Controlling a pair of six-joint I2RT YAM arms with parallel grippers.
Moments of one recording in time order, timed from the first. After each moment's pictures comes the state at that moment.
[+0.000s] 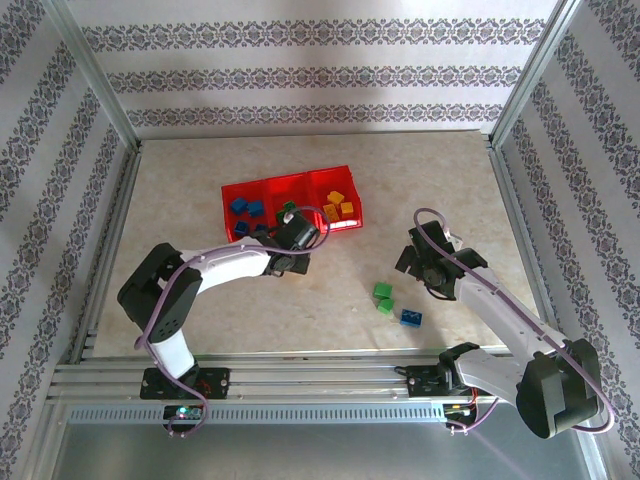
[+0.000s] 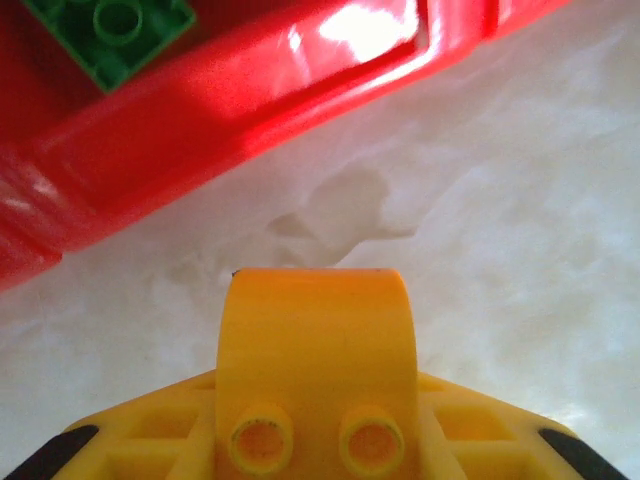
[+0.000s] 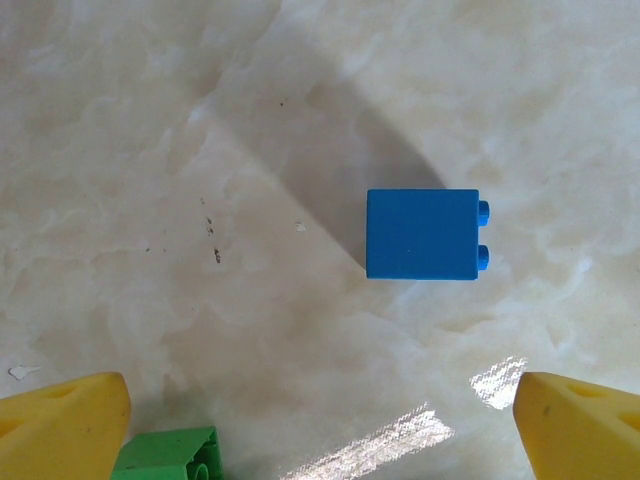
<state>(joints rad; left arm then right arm) -0.71 1.73 1.06 -0.41 -0.22 -0.45 0.34 1.09 0.71 -0.79 0.25 0.84</state>
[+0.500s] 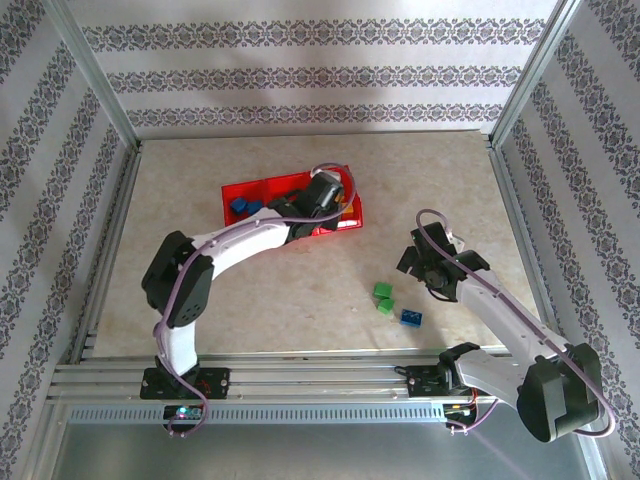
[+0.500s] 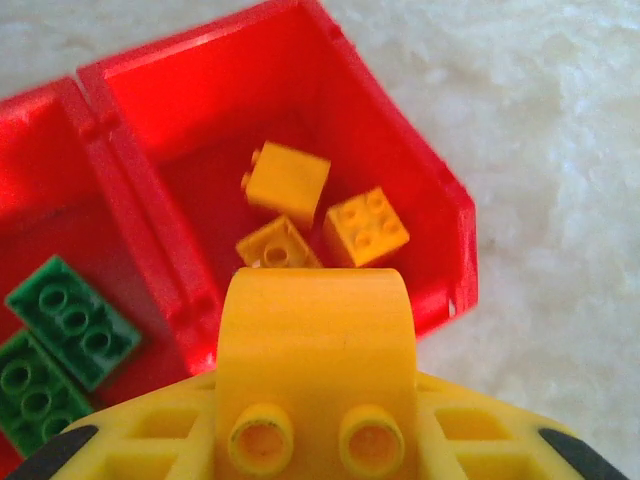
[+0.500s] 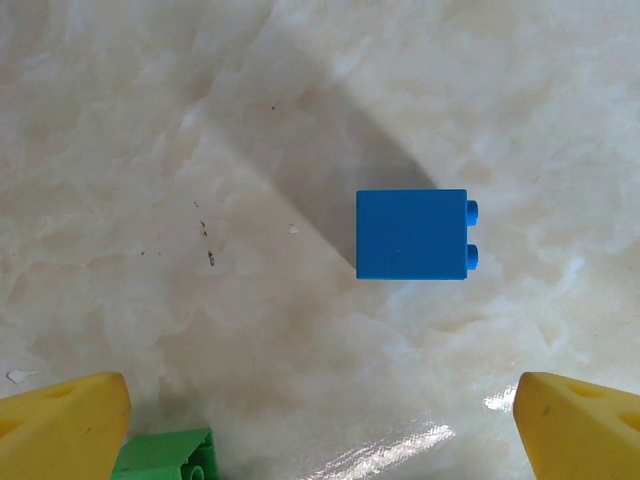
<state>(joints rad) -0.71 1.92 1.51 -0.38 -0.26 -0.36 0.34 1.07 0.70 -0.79 0.25 0.84</state>
